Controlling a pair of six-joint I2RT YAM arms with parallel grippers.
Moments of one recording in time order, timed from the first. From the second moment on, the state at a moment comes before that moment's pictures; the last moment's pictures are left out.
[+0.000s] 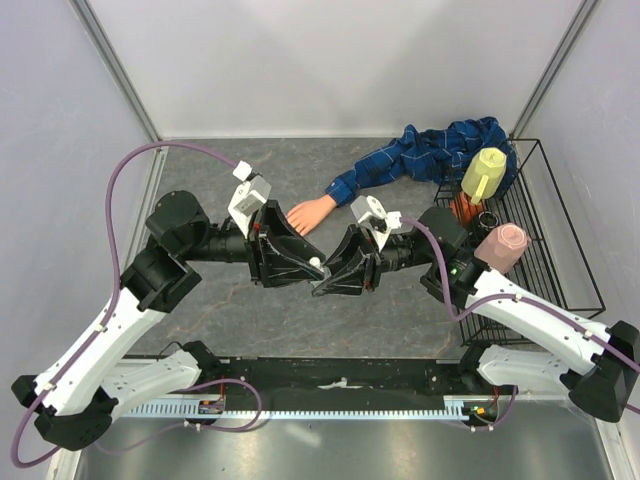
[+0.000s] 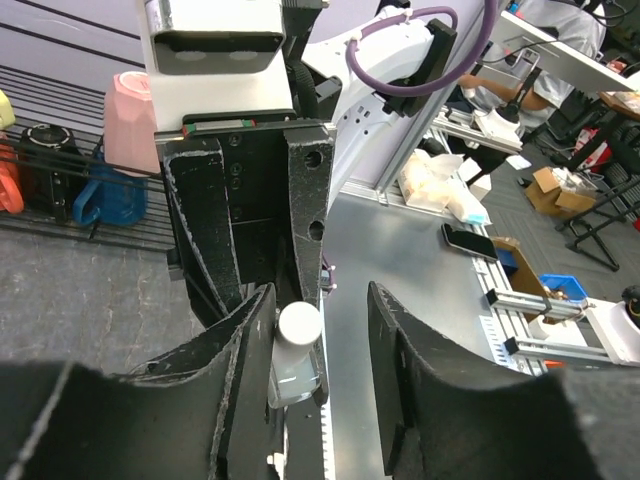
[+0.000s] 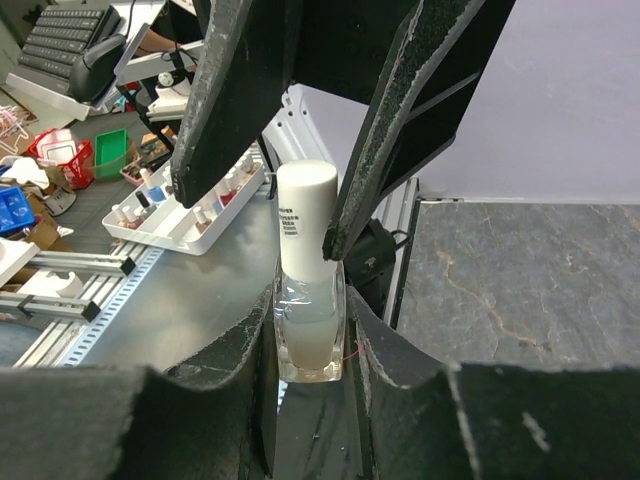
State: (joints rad) left arm -0.73 0.91 1.19 -0.21 0.89 -0.40; right arm 0.87 1.10 0.94 0.37 -0.95 0.36
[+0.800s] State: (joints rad) left arm -0.83 1.08 1.49 -0.56 0.12 -0.35; right arm 1.00 1.12 1.07 0.11 -0.10 0.08
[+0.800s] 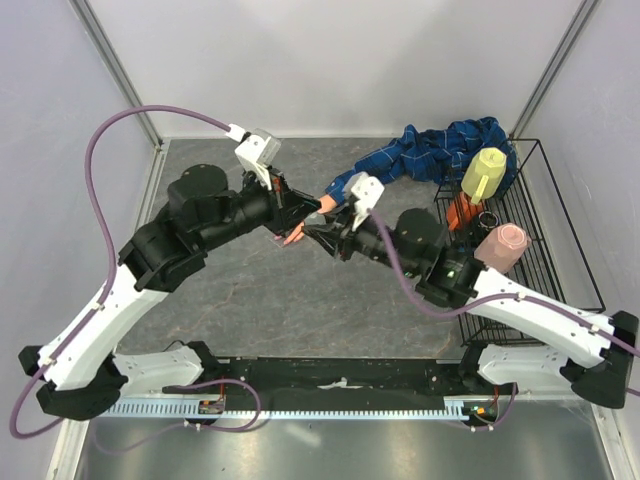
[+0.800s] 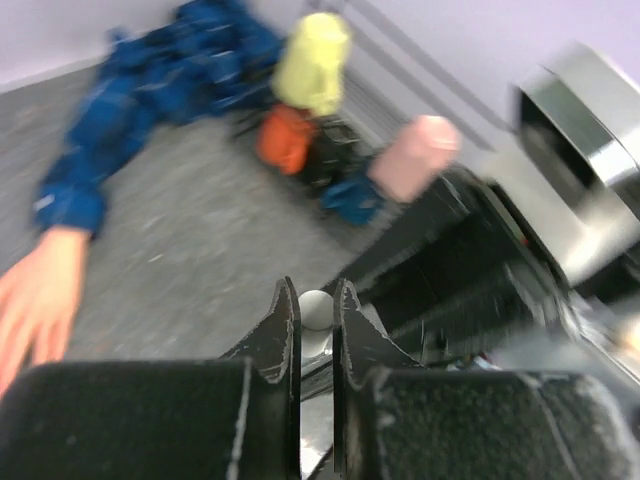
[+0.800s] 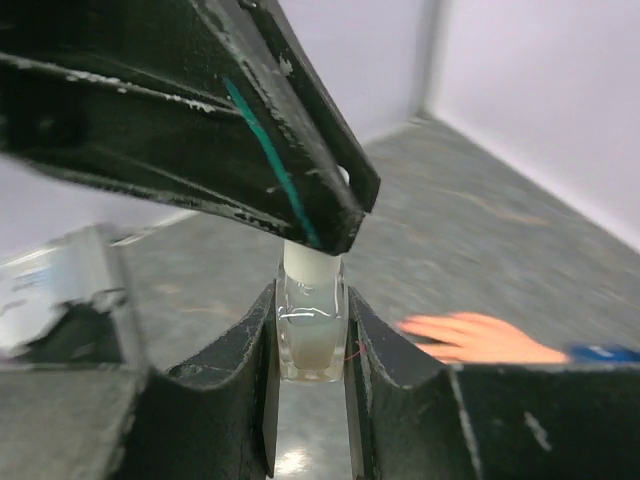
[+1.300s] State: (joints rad) left arm -0.92 1.15 1.60 -0.71 -0.17 -0.46; right arm 1.13 1.14 1.07 0.08 0.21 -0.08
